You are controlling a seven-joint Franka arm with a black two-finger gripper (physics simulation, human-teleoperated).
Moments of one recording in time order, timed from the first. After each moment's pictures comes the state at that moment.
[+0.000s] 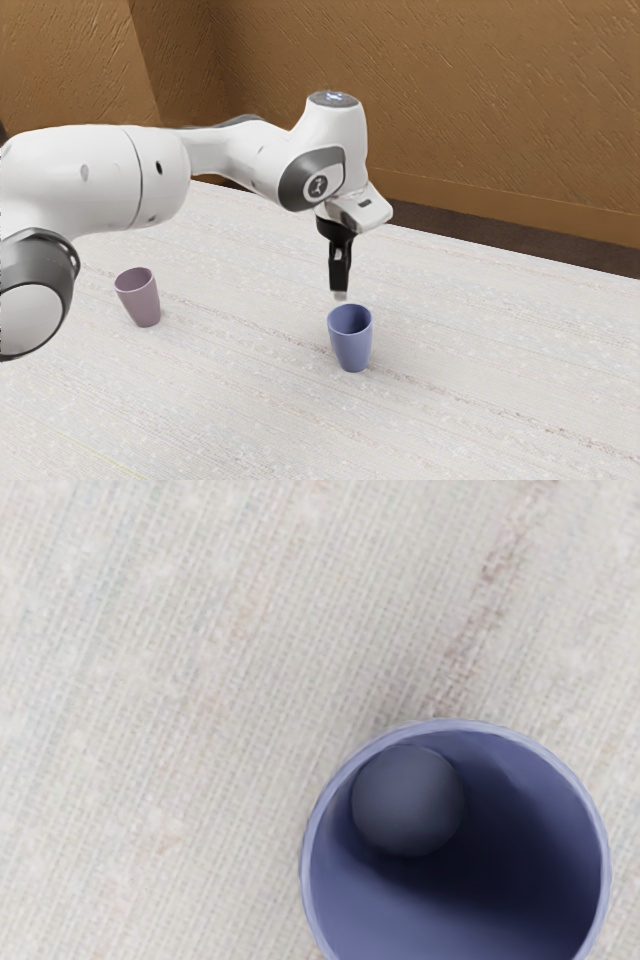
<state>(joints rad) -0.44 0.47 0.17 -1.53 -0.03 1.99 0.87</state>
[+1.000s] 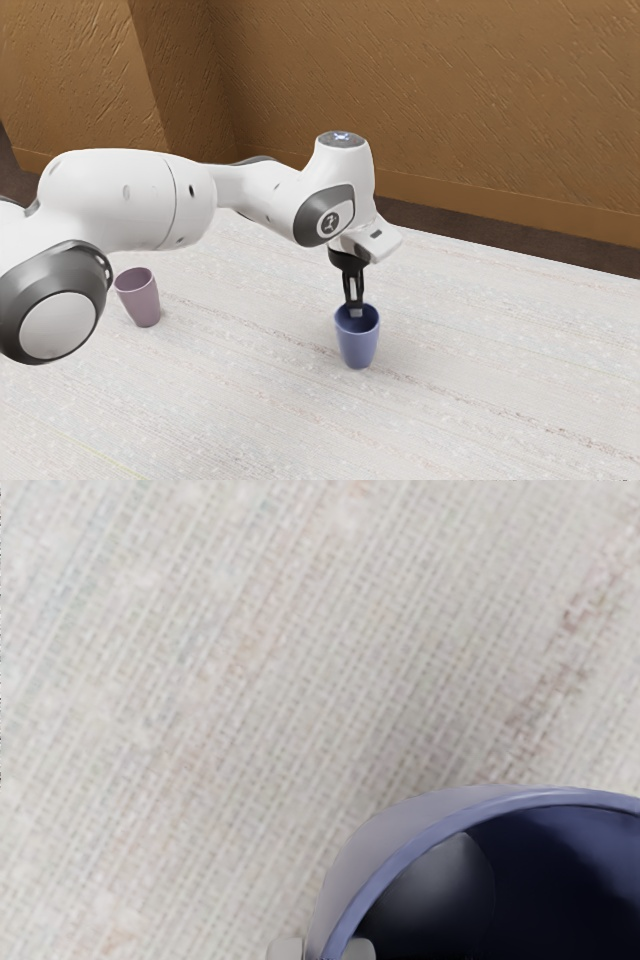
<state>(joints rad) -0.42 0.57 0.15 -1.54 -0.07 2.12 0.81</state>
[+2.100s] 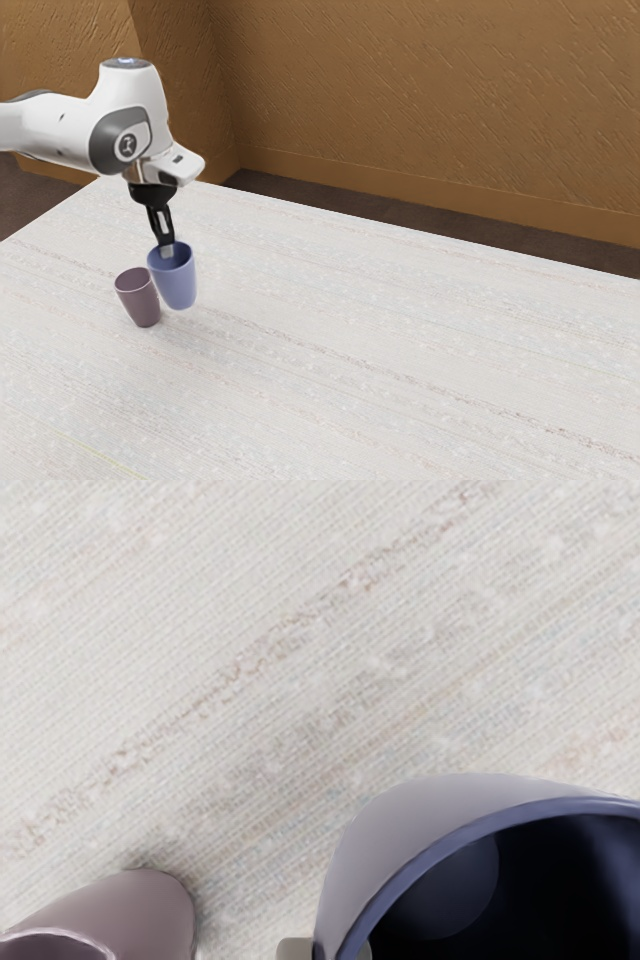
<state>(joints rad) -0.01 0.05 0.15 -1.97 0.10 2.00 0.75</state>
